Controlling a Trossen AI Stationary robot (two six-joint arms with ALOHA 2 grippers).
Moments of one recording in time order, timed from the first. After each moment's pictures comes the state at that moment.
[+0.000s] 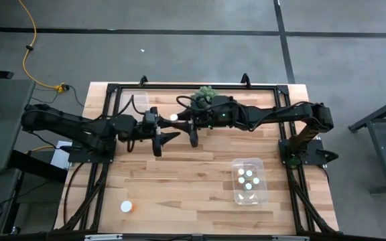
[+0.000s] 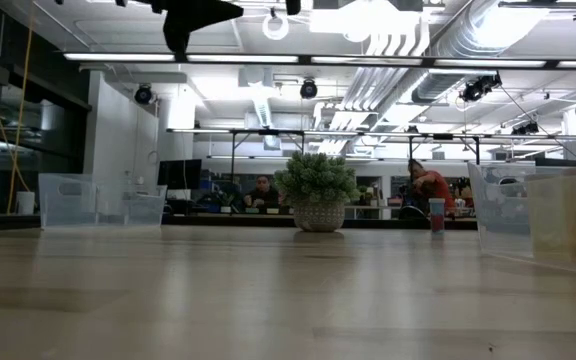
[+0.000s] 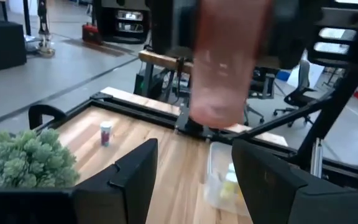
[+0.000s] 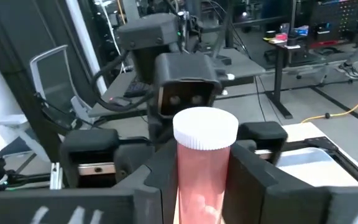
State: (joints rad) left arm 0.01 1.05 0.66 0.31 -0.27 -0.23; right arm -0.02 1.67 1.44 0.16 -0.05 0.13
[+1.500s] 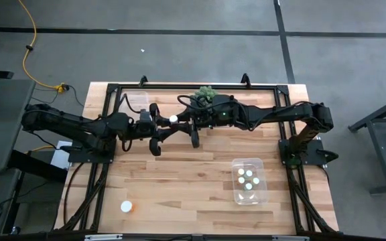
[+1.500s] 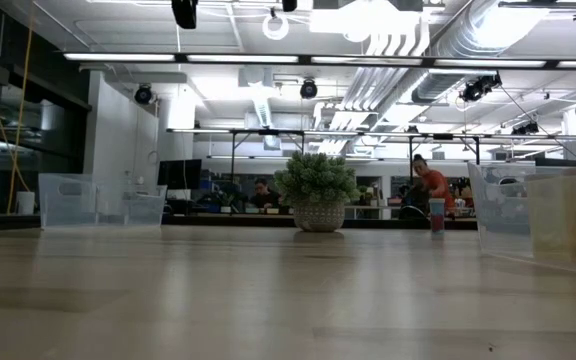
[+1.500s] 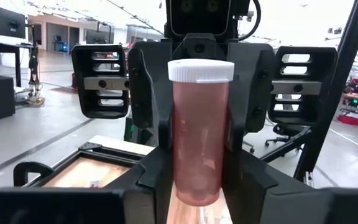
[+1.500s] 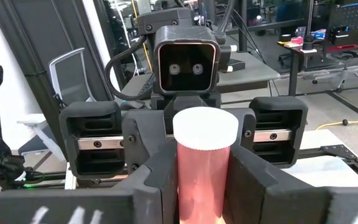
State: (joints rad) left arm 0.01 1.06 0.66 0.52 -0.25 -0.12; right arm -0.02 1.67 1.44 0.18 -0.12 0.13
